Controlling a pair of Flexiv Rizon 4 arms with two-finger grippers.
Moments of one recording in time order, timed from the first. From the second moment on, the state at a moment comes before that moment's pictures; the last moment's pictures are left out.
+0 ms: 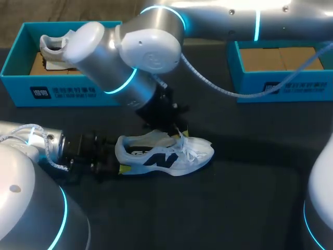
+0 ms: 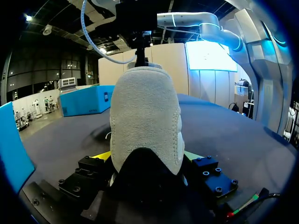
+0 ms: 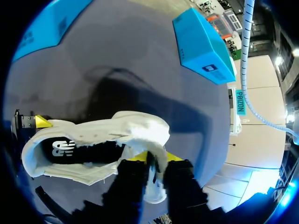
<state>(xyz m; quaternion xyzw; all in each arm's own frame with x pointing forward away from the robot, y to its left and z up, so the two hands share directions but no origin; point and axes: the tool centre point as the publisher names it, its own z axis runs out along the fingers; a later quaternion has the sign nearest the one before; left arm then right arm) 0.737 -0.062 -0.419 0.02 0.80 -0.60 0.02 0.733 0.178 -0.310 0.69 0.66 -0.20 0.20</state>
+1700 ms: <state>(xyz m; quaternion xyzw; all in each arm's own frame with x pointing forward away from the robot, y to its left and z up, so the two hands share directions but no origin) 0.737 -0.062 -0.419 0.02 0.80 -0.60 0.02 0.768 0.167 -0.296 0.69 0.70 -0.06 0.20</state>
